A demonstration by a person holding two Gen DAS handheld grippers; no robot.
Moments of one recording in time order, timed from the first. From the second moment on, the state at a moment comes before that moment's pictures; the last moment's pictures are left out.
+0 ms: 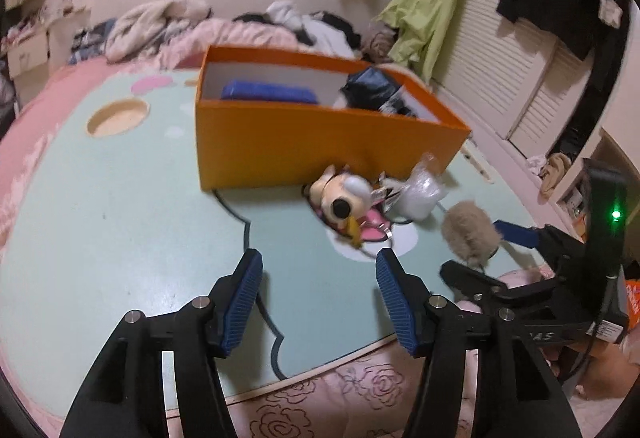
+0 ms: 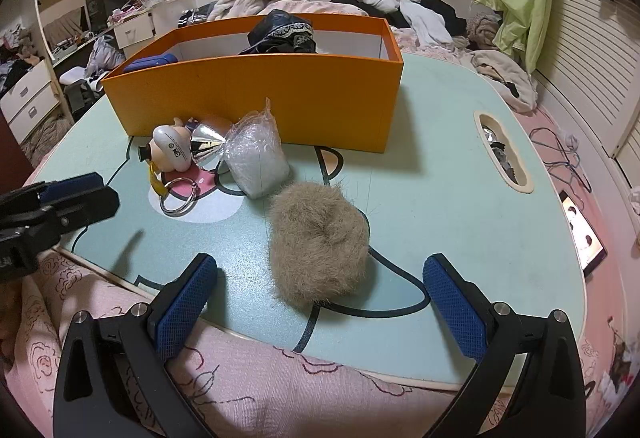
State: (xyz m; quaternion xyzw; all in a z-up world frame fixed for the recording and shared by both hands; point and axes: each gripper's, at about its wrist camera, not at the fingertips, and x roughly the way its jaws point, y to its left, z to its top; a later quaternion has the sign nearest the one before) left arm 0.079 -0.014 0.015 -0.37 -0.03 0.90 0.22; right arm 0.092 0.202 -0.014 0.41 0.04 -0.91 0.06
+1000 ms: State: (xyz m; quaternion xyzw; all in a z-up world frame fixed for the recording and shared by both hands) left arm 0.069 0.016 -0.005 -0.40 0.08 0.90 0.14; right arm 0.095 0.201 -0.015 0.41 0.04 -0.91 0.06
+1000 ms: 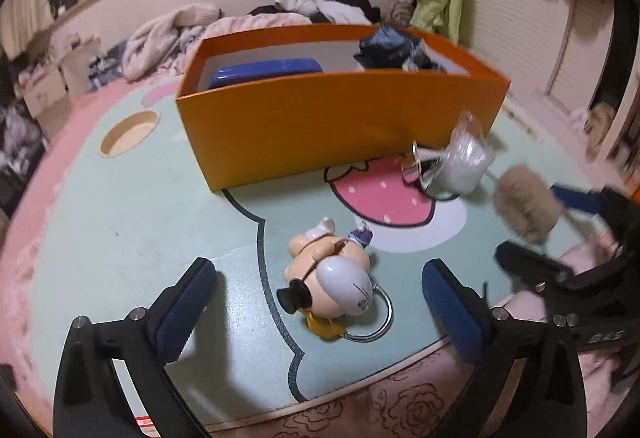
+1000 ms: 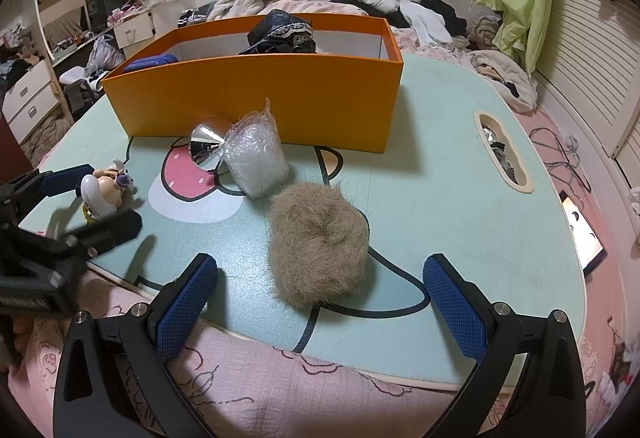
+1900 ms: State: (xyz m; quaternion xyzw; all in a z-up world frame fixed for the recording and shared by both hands) left arm 0.070 0.011 -0.001 -0.40 0.07 0.90 0.14; right arm 0.099 0.207 -0.010 0.40 0.01 -0.91 0.07
